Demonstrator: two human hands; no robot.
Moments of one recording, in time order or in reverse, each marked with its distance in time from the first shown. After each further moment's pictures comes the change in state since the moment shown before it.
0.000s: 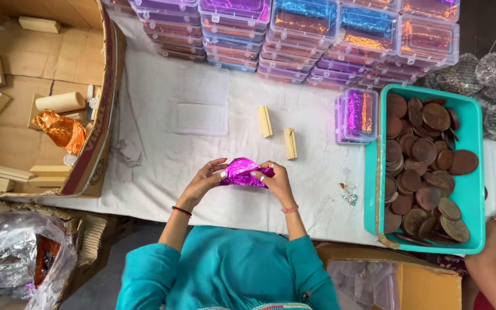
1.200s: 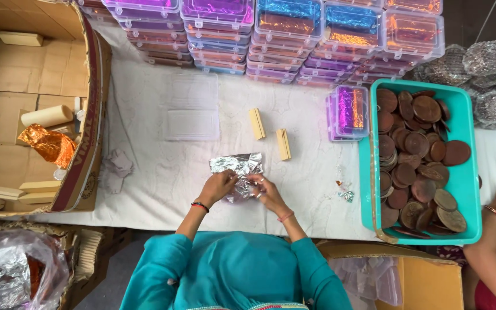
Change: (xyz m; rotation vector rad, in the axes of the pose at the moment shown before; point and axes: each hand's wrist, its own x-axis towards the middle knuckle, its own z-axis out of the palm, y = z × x) left_hand 0.062 -0.059 0.015 1.076 0.090 0.128; right_hand -0.018 0.050 0.000 -0.067 -0.169 -0.099
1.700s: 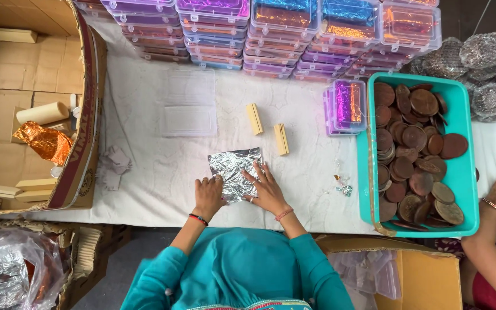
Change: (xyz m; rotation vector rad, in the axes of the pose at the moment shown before) left_hand -0.051 0.014 0.008 0.751 0.001 -0.065; right_hand -0.011 -0.014 0.009 -0.912 -0.044 -0.107
